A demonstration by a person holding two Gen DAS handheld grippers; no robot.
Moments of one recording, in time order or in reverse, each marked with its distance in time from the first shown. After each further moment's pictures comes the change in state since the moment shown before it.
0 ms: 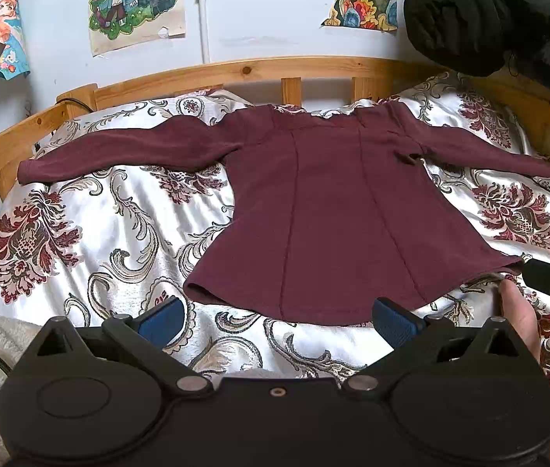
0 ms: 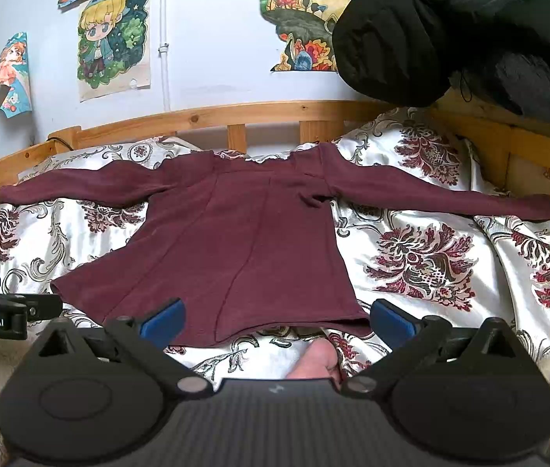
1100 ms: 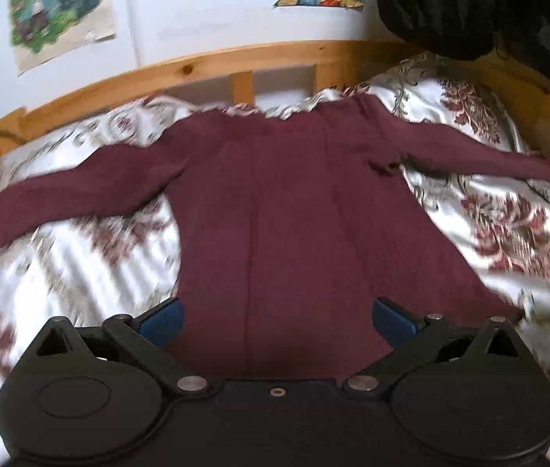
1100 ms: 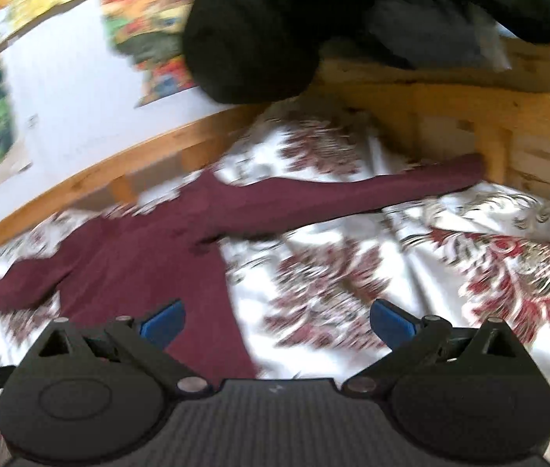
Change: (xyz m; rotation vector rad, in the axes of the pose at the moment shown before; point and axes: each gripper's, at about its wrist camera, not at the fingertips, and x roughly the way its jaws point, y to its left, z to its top) left arm 0.087 -0.024 0.097 0.113 0.081 -0.104; right arm 0.048 -0.123 0.058 0.363 -0.001 -0.162
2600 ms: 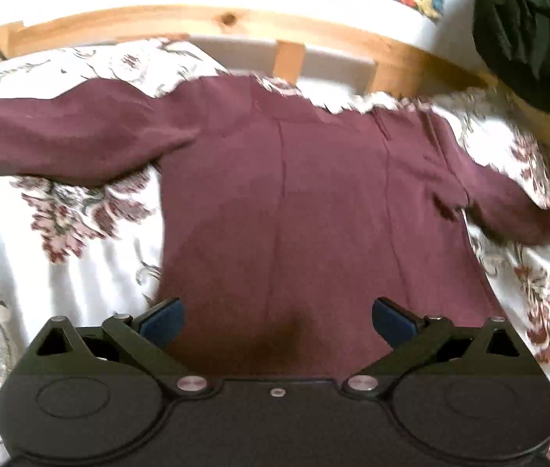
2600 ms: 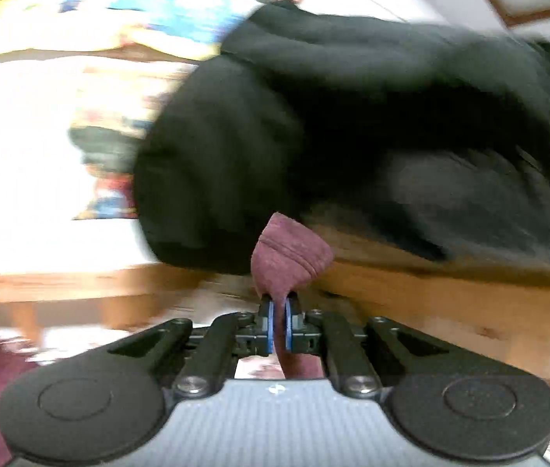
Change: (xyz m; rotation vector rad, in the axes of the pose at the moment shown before) left arm 0.119 0.060 0.012 -0.269 0.005 -0.060; right arm 0.105 0.045 0.072 -0.208 -0.547 -0.206
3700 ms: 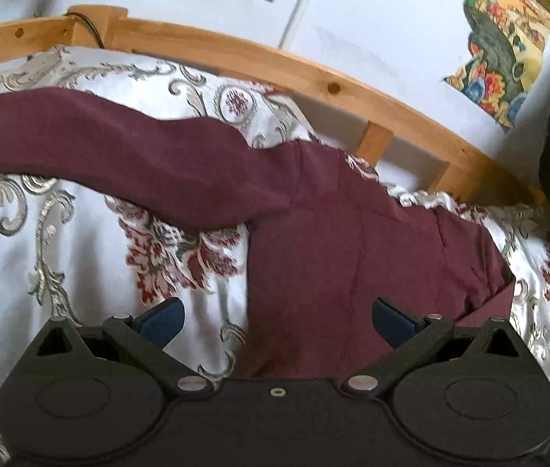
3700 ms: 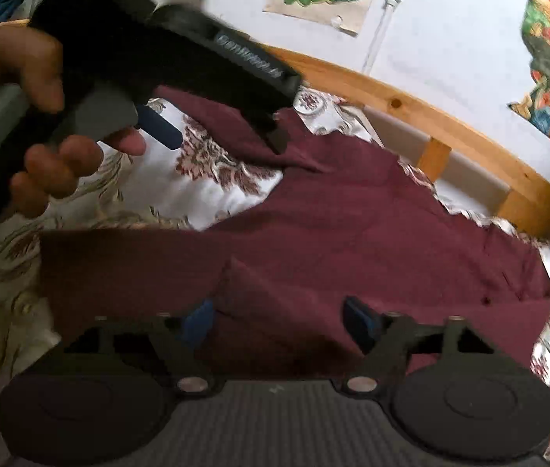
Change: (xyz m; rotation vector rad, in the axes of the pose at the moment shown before) left arm -0.026 0.065 0.026 -0.250 -0.116 0.050; right arm -0.124 0.195 -0.108 -0.613 0.396 0.872
